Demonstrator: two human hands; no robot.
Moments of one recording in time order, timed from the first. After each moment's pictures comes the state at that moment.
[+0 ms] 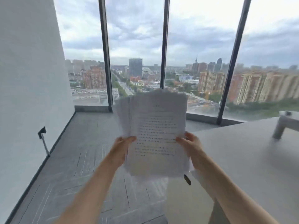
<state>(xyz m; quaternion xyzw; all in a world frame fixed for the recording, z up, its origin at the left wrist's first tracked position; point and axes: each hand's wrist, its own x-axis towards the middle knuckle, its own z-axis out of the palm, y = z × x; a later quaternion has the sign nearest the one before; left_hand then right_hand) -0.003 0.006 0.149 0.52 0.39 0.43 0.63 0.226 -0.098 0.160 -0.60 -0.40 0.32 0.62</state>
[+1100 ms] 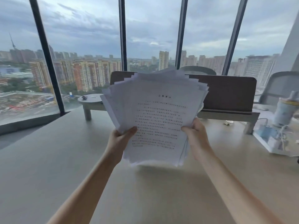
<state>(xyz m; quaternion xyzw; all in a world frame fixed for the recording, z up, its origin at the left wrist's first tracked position) 0.480 -0.345 0.156 0.62 -0.04 0.16 0.76 0.484 -0.588 0.194 -0.69 -0.04 -0.15 0.71</state>
